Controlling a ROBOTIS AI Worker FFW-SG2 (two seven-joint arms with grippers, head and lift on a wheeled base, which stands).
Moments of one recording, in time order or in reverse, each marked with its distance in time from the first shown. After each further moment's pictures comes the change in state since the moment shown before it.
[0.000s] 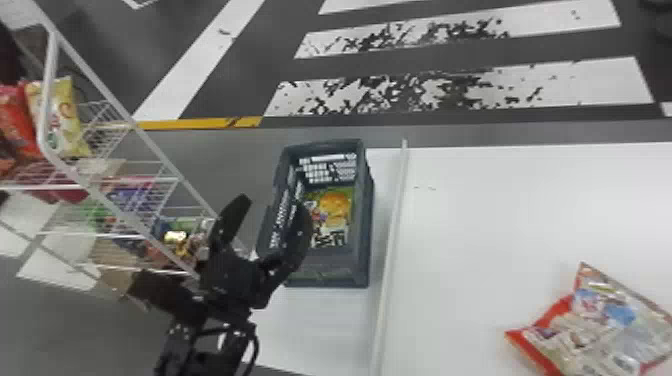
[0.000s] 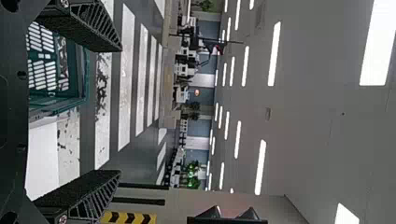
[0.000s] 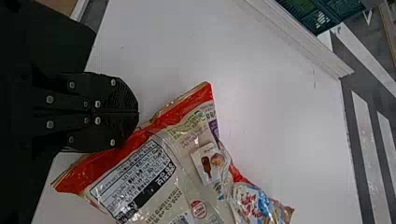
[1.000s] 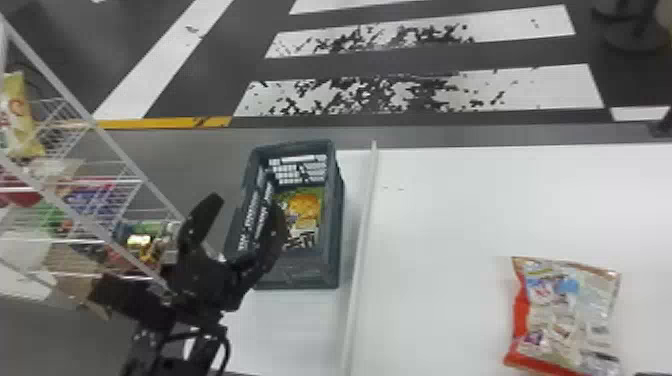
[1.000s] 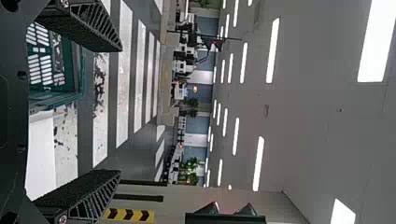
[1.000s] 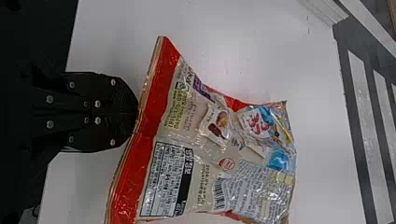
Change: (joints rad) left arm -0.010 0.000 -0.016 -0.001 -0.009 0.000 -0.001; right arm 0.017 0.020 -0.114 -0.002 -0.033 0.004 -0.039
